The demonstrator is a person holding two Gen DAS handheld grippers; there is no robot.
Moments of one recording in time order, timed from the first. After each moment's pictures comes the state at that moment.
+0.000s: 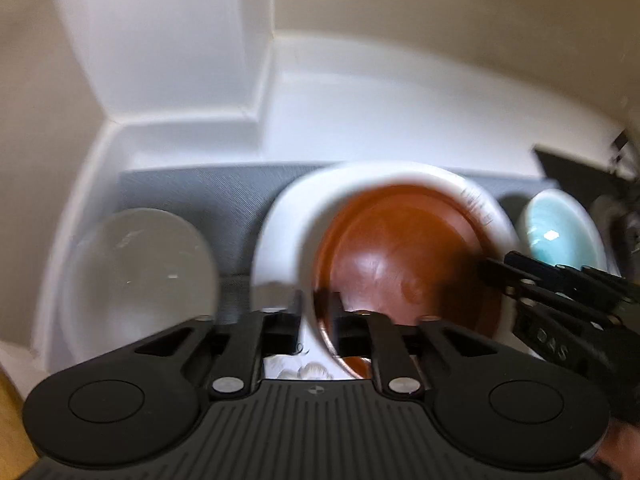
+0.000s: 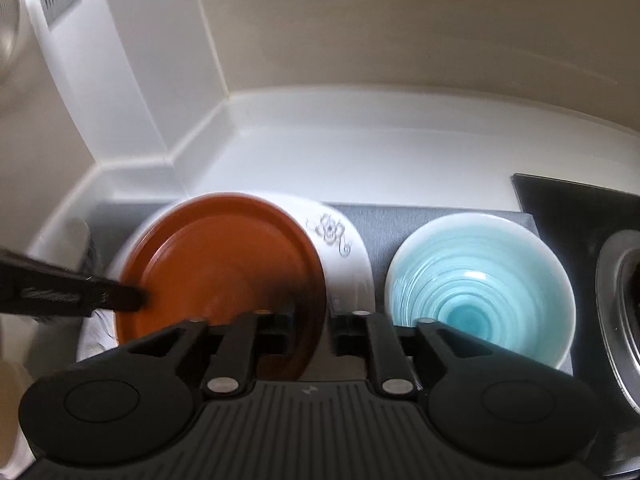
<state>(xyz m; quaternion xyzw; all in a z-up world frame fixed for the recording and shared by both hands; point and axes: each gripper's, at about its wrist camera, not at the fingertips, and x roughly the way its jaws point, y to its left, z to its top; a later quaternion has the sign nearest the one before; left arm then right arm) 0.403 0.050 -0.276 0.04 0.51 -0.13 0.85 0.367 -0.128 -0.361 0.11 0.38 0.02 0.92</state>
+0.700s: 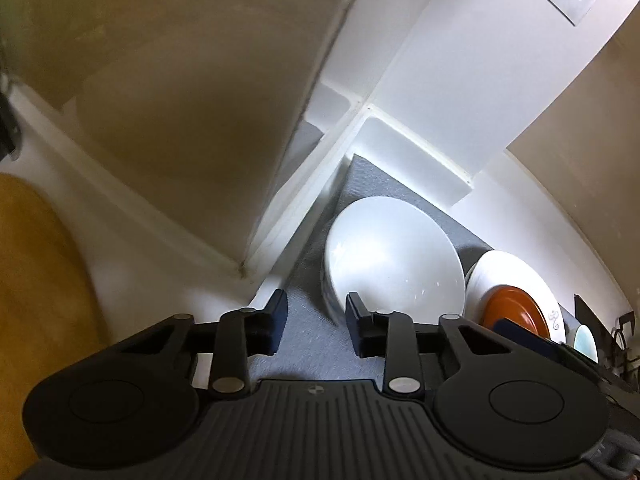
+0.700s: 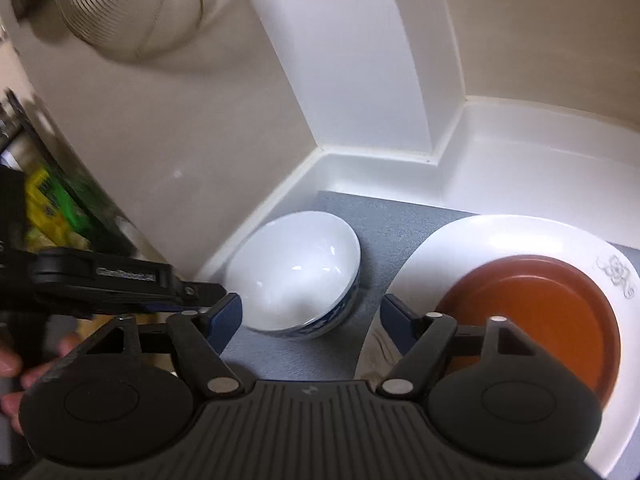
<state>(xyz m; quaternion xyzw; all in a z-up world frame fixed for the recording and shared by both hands) 0.381 0.237 -0.297 -0.18 0.48 -0.01 0.86 0.404 0.018 -0.341 0.12 0.40 0.23 0.88</state>
